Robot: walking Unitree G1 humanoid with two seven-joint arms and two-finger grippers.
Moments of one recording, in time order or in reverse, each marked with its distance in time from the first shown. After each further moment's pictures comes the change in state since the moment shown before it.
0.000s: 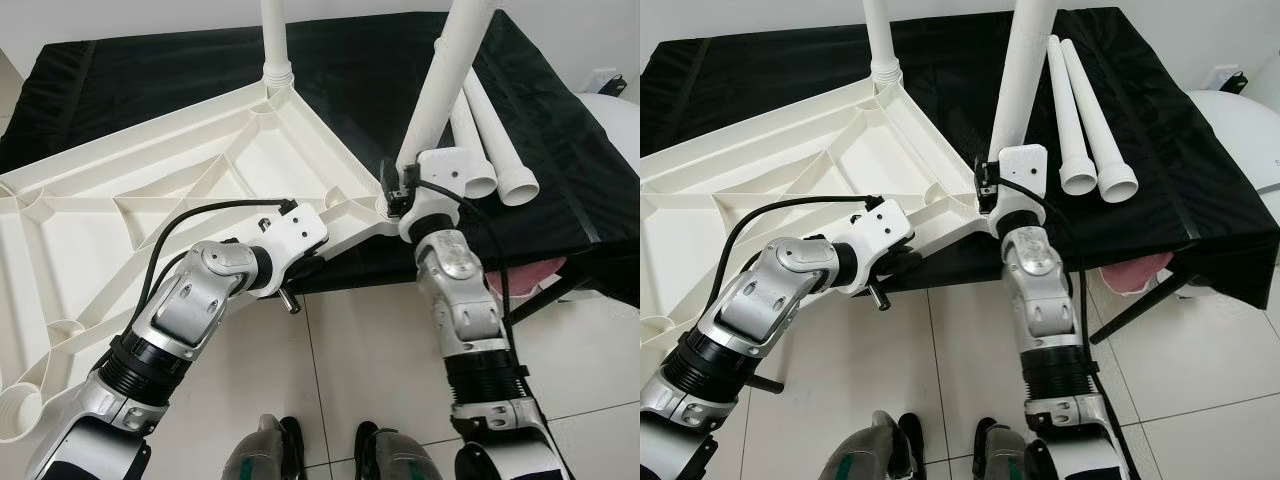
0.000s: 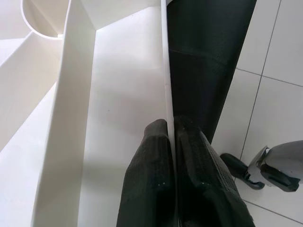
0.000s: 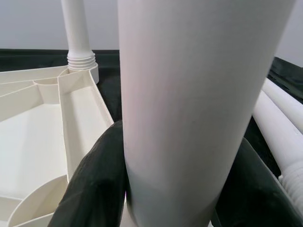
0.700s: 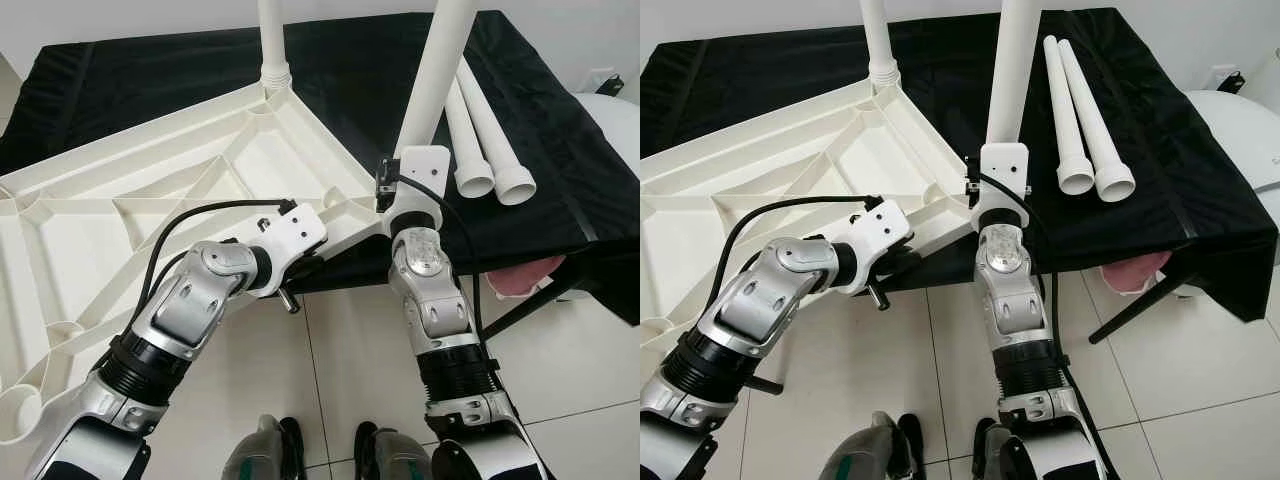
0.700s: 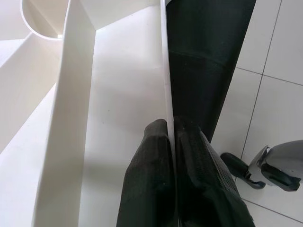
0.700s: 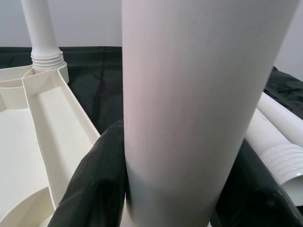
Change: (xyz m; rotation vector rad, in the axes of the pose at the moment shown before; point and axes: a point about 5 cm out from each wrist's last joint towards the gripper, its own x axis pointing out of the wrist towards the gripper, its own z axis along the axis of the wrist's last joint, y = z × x) left arm 0.000 0.000 -0.001 0.000 0.005 0.003; right arm 0.004 0.016 -0.001 -0.027 0.012 -0.187
